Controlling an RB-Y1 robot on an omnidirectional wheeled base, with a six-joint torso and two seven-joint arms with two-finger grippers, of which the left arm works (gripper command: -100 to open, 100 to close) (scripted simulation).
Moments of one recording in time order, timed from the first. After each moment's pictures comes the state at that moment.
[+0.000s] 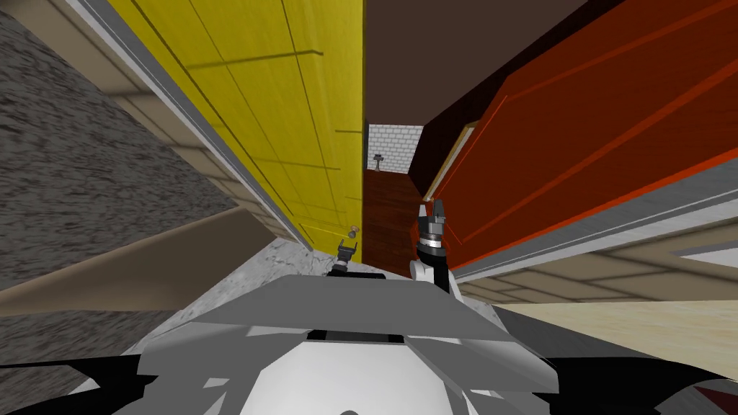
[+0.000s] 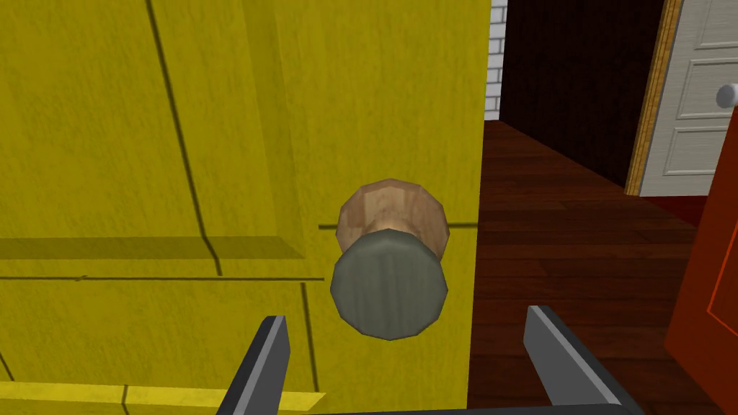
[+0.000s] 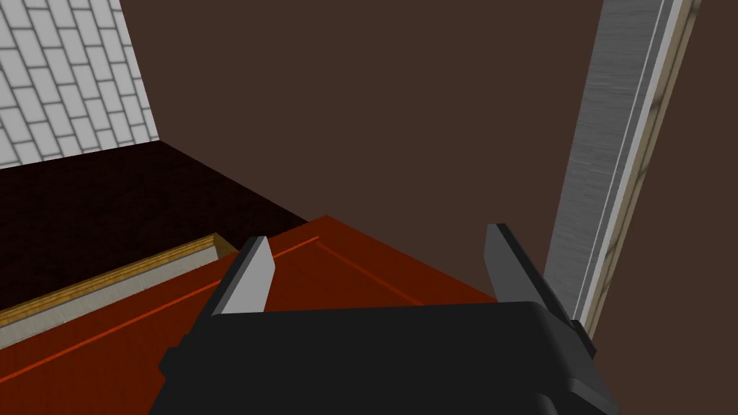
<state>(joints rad) 0.14 0.17 -0.71 -1.05 0.76 -0.87 1.07</state>
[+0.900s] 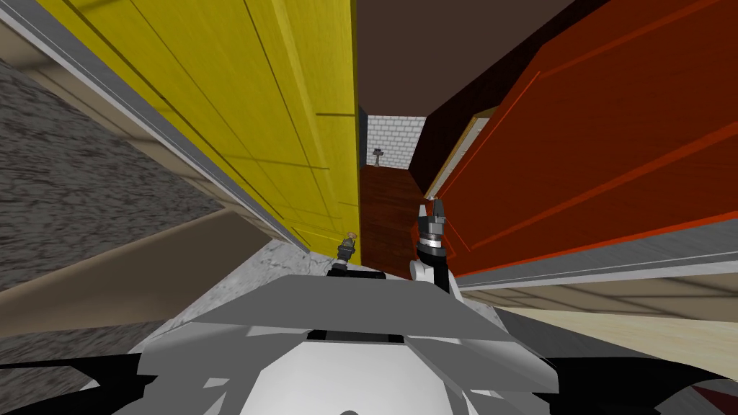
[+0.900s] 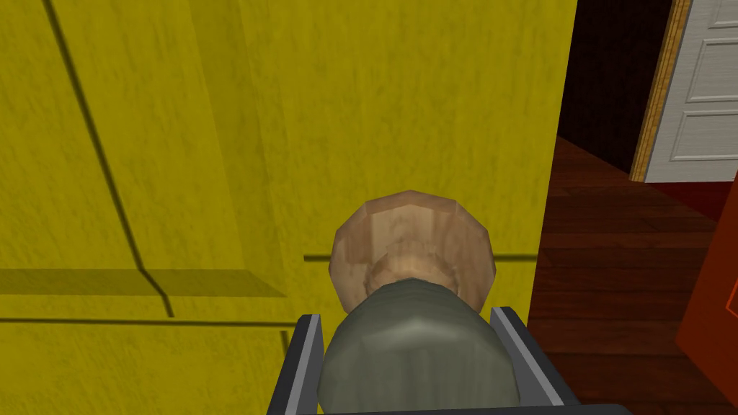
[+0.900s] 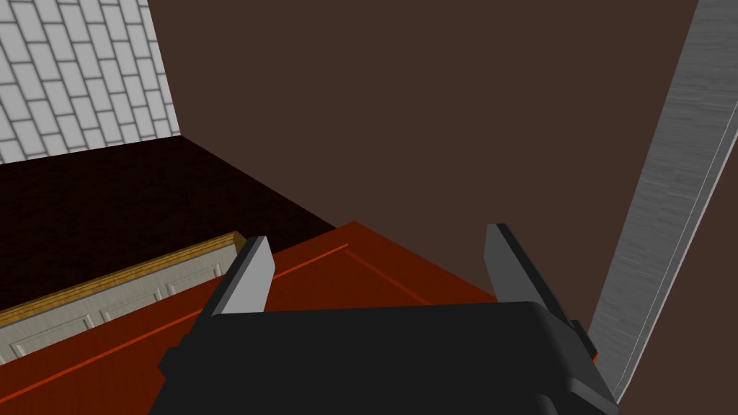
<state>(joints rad) 0.13 0.17 -0.70 -1.04 0.76 -0.87 1.07</state>
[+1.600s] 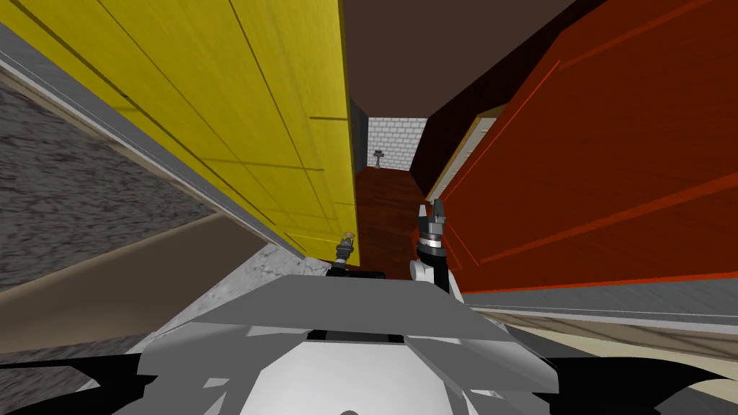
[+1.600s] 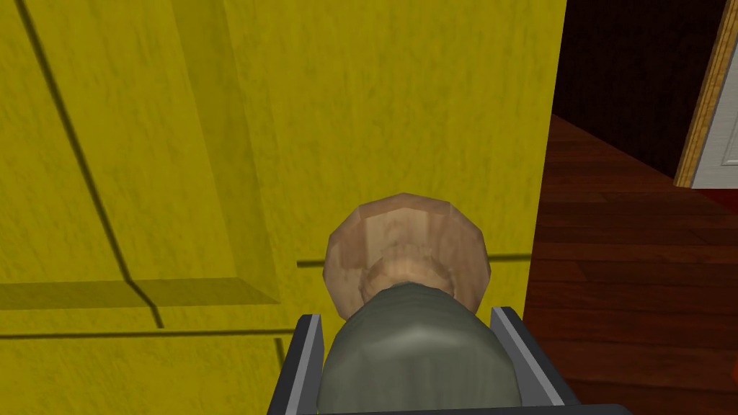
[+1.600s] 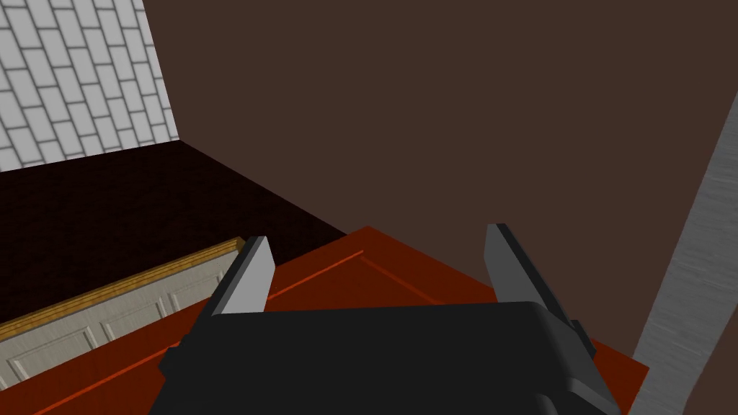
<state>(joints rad) 0.13 0.15 -0.65 -1.02 0.78 -0.86 1.06</state>
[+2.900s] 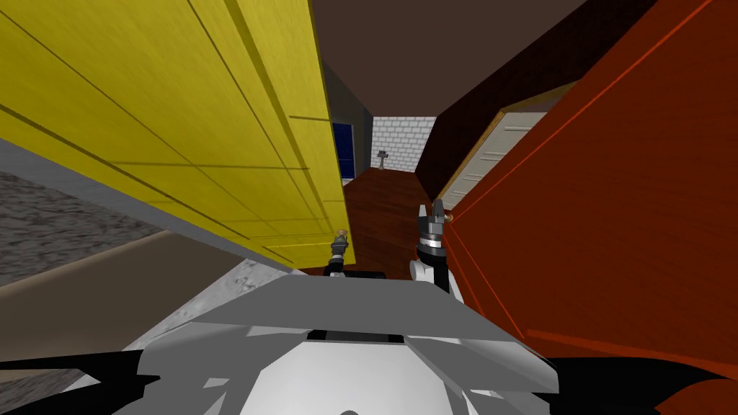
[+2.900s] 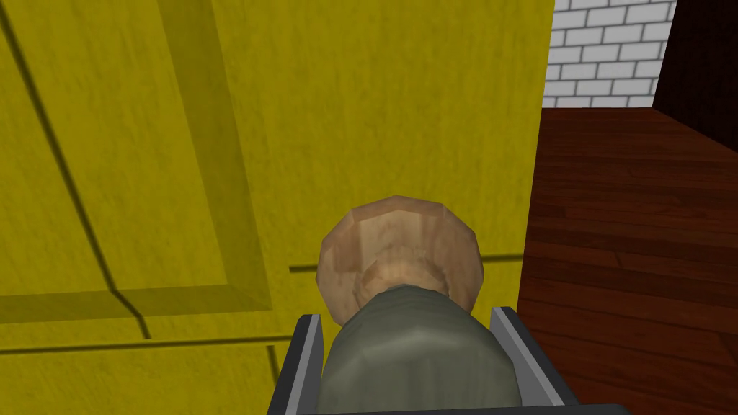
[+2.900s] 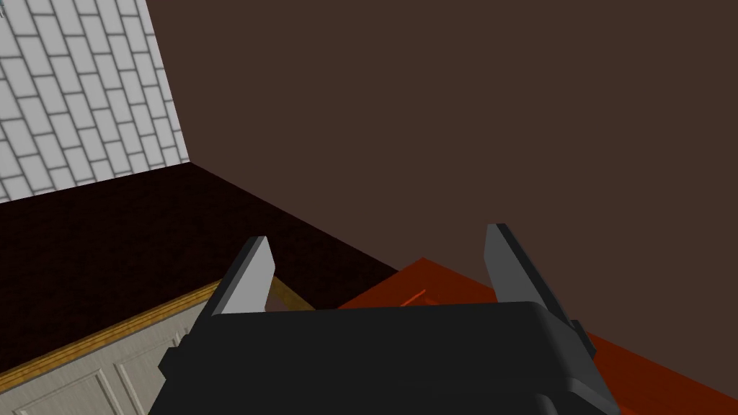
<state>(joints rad) 0.10 0.09 -0.51 -0.95 0.81 -0.89 1.03</state>
